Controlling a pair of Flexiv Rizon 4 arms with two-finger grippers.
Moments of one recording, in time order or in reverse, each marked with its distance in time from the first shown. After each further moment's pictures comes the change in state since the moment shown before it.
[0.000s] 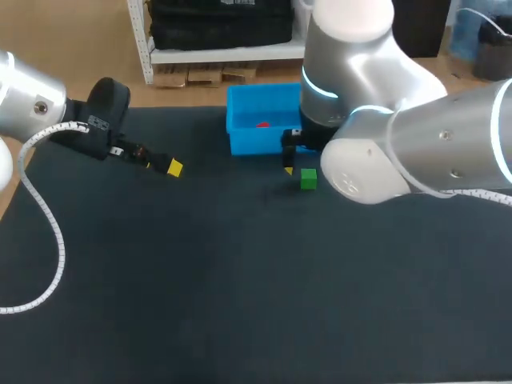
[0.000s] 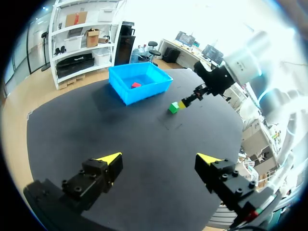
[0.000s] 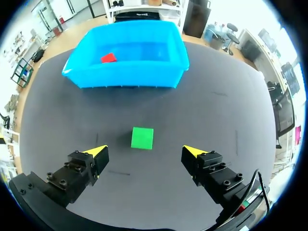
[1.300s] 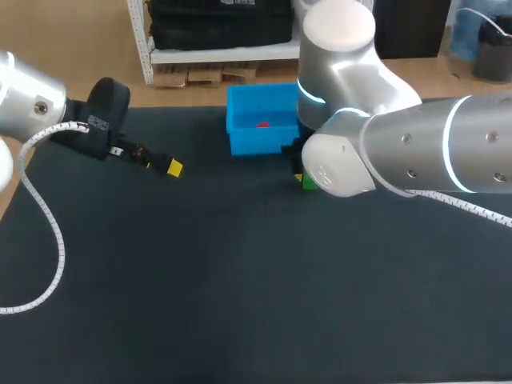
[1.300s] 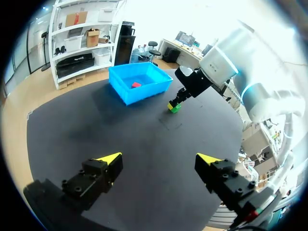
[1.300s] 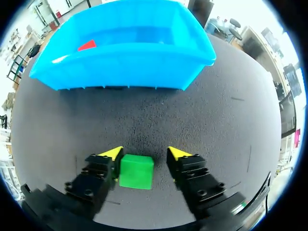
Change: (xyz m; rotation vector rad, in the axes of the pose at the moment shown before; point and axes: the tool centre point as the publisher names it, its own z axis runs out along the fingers) left arm 0.000 0.000 0.000 0.000 0.000 0.000; right arm -0.015 -0.008 0.059 0.012 0.071 -0.005
